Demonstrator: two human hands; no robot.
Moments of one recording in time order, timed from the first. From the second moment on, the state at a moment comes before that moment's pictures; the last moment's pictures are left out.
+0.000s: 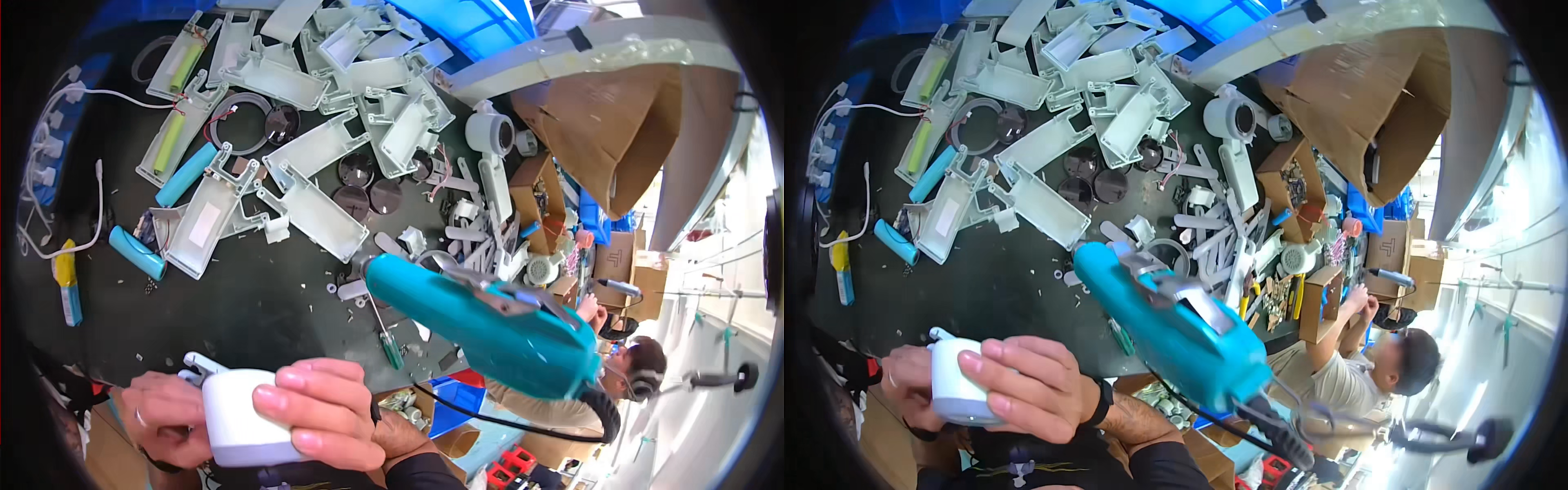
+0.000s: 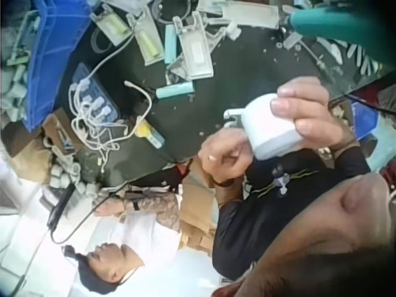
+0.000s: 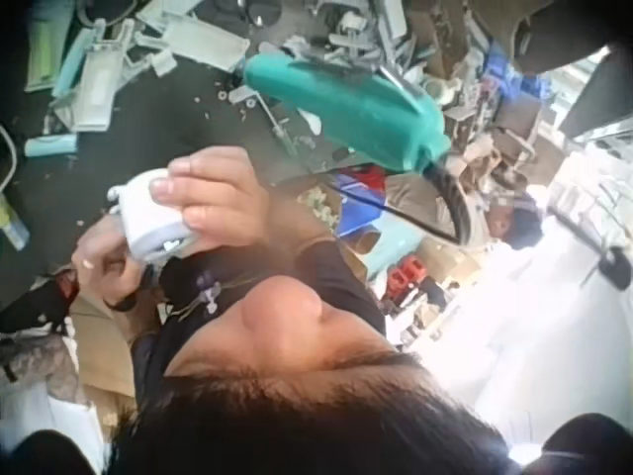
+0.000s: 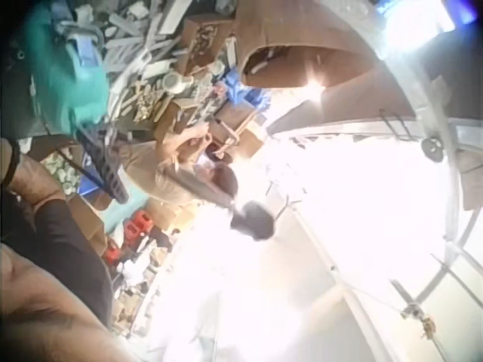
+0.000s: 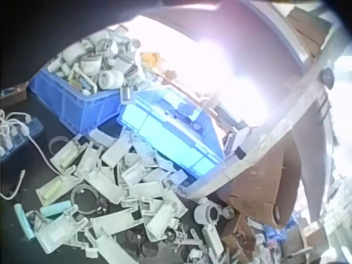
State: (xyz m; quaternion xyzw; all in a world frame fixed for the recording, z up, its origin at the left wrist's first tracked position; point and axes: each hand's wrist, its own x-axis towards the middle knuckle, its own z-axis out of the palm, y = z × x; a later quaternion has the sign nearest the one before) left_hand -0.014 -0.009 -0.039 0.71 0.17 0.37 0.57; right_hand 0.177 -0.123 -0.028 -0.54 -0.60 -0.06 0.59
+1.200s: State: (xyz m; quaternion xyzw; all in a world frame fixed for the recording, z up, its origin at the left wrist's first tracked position) left_hand 0.004 -0.013 -0.021 0.63 0.33 0.29 0.64; right_hand 0.171 -0.112 -0.008 -0.68 -0.63 0.00 0.39
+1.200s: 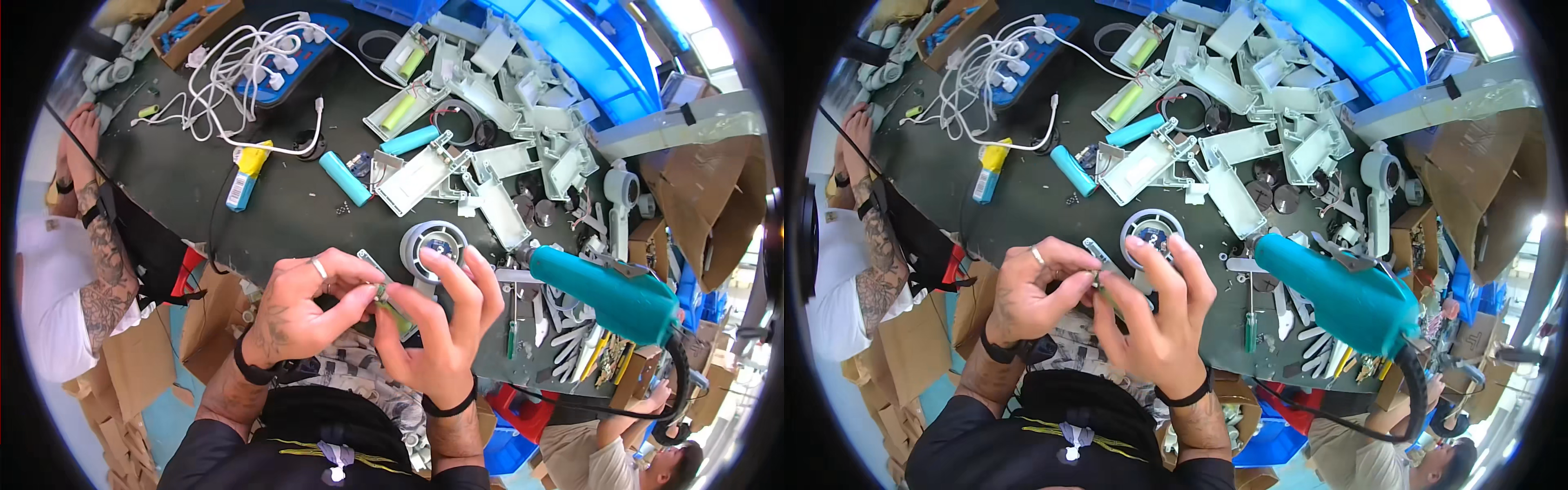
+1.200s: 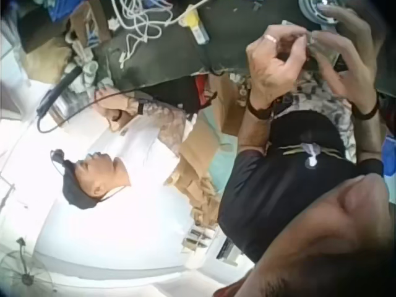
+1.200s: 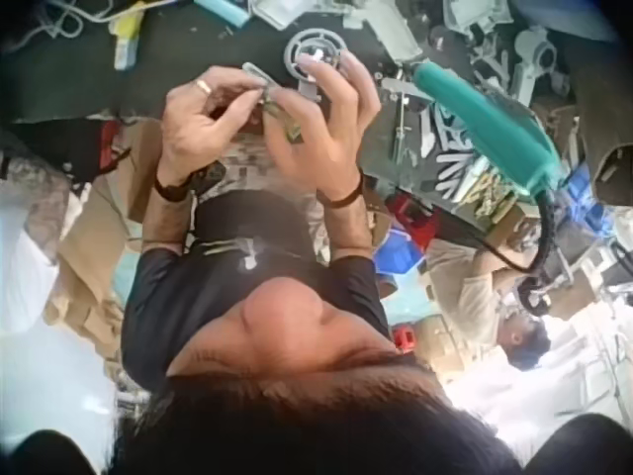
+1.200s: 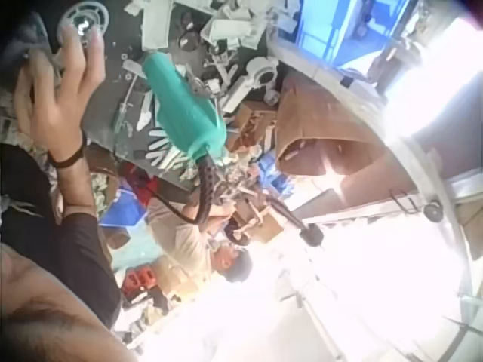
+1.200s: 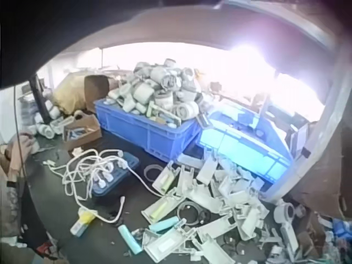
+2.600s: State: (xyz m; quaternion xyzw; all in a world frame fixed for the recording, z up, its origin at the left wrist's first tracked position) left_hand 0.003 -0.017 -0.020 0.65 0.31 0.30 0.62; right_hand 0.168 -0.111 -0.016 -0.67 -0.65 -0.03 0.37
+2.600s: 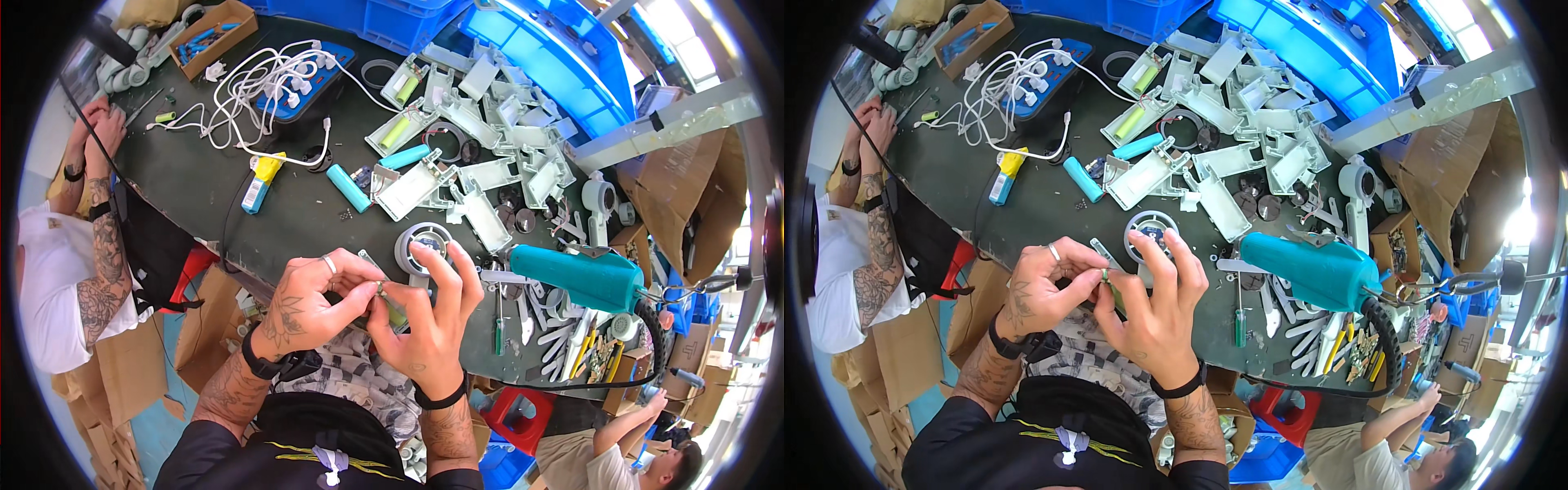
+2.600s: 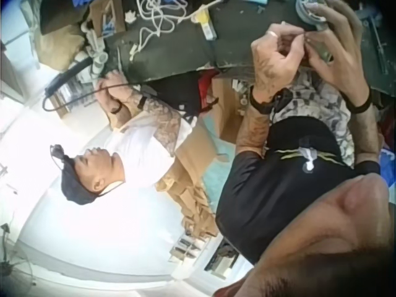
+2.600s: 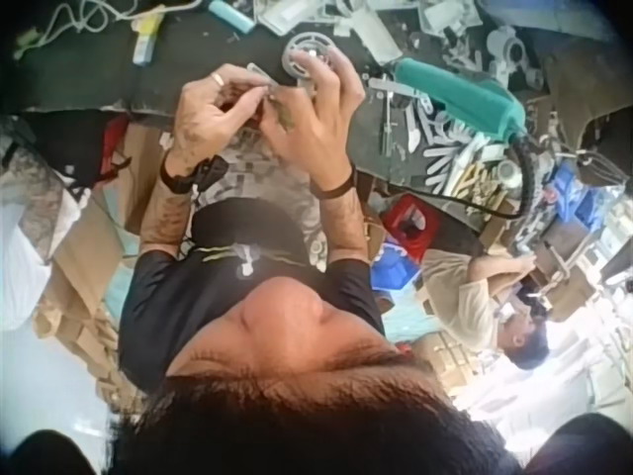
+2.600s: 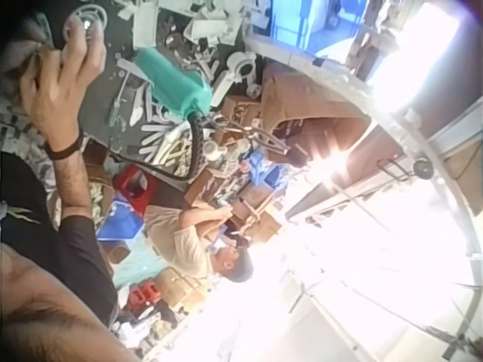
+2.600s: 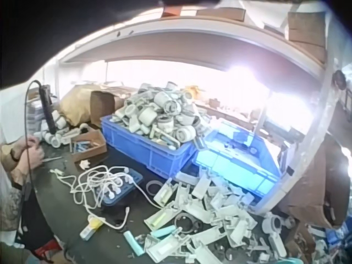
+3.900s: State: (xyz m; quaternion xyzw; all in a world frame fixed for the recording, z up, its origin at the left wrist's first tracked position) left_hand -0.002 -0.018 -0.026 0.68 0.29 0.34 0.58; right_hand 0.165 -0.115 -0.011 -0.67 -0.64 -0.03 0.36
